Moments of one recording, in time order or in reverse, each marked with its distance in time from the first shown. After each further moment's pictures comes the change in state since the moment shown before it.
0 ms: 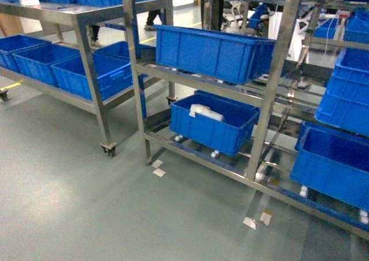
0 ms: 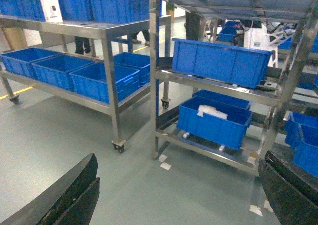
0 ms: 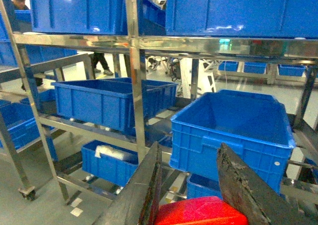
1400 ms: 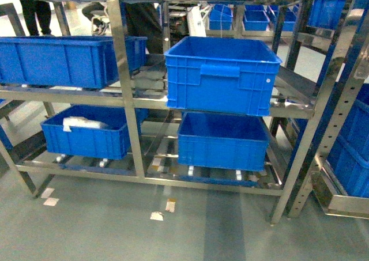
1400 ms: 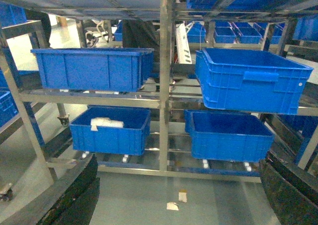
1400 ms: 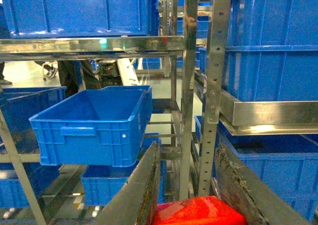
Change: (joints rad) left arm 0.000 0.000 0.000 0.000 0.000 0.000; right arm 0.000 0.000 0.000 0.000 0.003 0.000
